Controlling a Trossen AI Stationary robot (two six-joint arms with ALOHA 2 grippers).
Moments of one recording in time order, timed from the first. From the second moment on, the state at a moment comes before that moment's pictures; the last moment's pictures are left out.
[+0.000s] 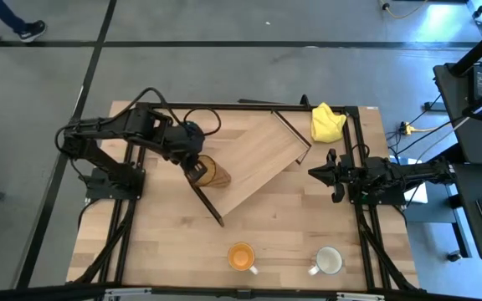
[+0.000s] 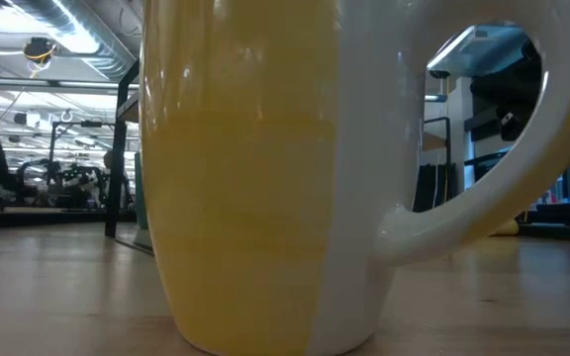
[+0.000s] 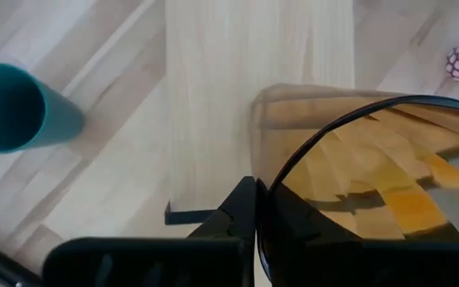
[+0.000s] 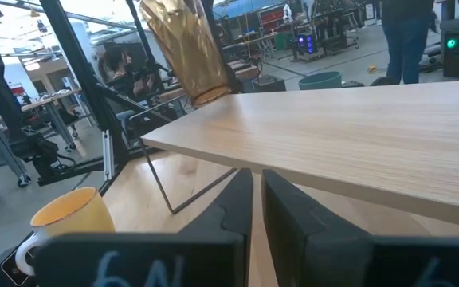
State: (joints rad) left arm -0.07 1.47 1.82 -1.49 -0.14 -0.77; right arm 0.13 0.04 0.01 0.05 0.18 0.28
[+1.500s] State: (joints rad) left arm 0.02 1.59 1.94 -1.57 0.00 -0.70; right arm 0.13 0.04 0.01 0.05 0.18 0.28
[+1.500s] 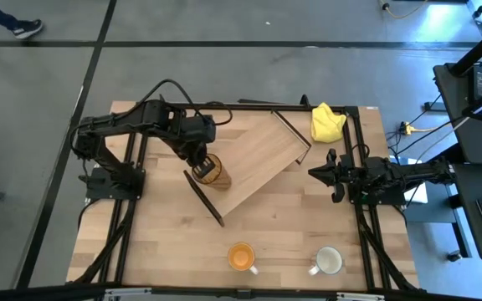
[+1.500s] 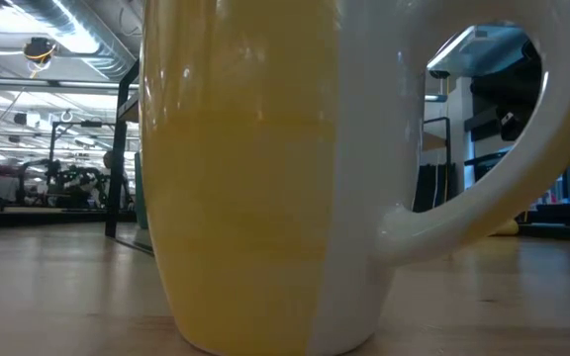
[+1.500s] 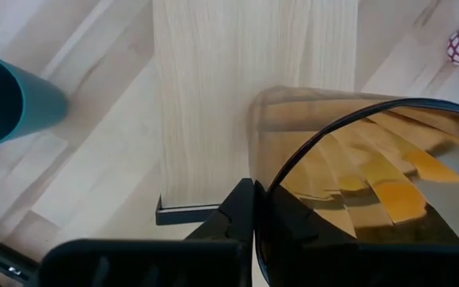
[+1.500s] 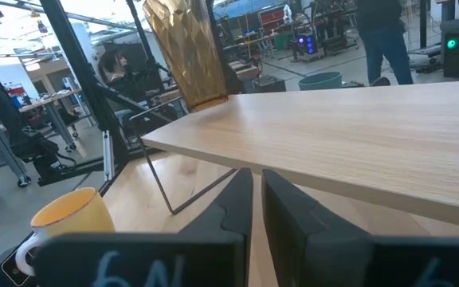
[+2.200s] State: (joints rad) left arm 0.05 1.55 1.94 -1.57 0.02 -0.65; right arm 0.13 0.04 0.01 0.05 0.18 0.28
